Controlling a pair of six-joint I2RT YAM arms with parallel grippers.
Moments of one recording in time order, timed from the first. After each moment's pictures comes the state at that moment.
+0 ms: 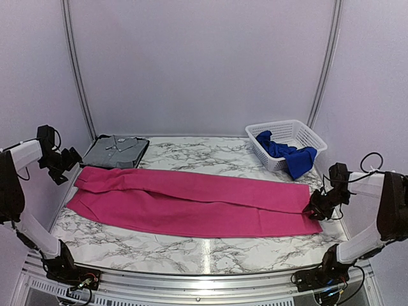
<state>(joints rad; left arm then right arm) 0.32 1.50 1.07 -0.59 0.20 -0.56 -0.22 1.35 0.66 -0.63 -0.31 0.51</state>
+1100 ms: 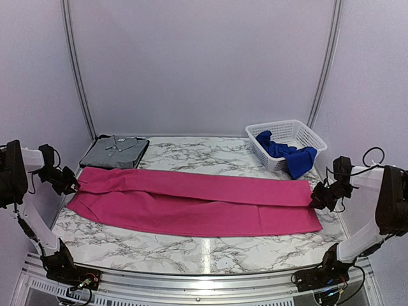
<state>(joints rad) 0.44 1.69 0.99 -0.52 0.33 -0.54 -0.27 1.41 0.74 -0.59 -0.29 0.45</state>
